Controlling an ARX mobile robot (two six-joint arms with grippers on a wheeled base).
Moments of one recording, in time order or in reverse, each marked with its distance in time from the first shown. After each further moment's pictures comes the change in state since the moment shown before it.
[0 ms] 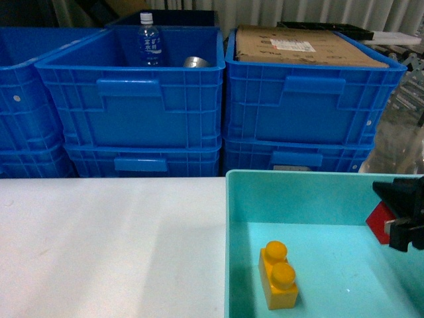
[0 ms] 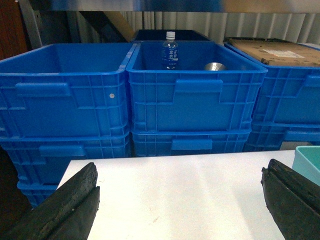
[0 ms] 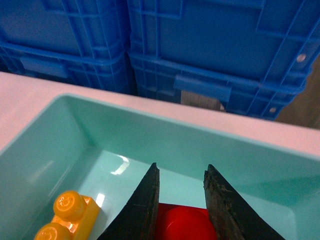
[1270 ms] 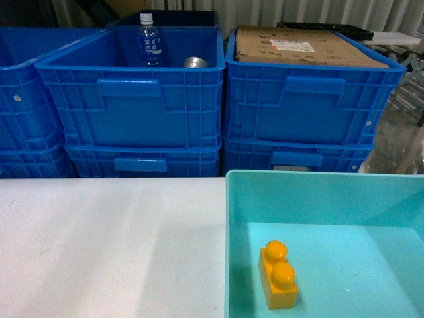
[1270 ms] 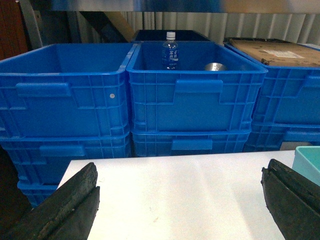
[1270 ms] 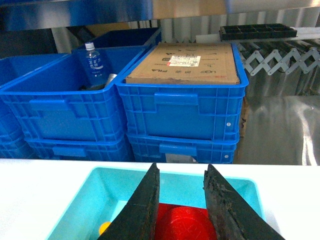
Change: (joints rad) left arm 0.000 0.000 0.000 0.000 0.000 0.000; right arm -0.074 -1.054 -0.133 -0.591 0.045 0.130
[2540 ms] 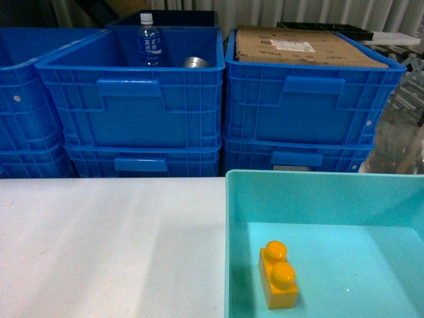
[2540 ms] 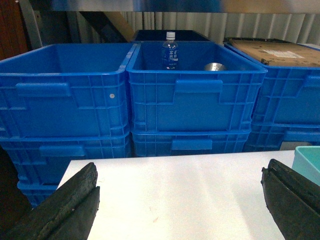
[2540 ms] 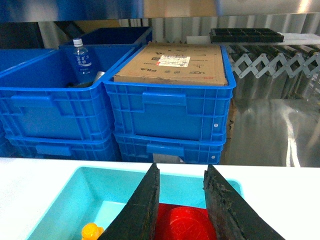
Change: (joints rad) left arm 0.000 0.000 0.000 0.000 0.000 0.000; right arm -0.027 0.026 -0.005 0.031 0.011 -0.047
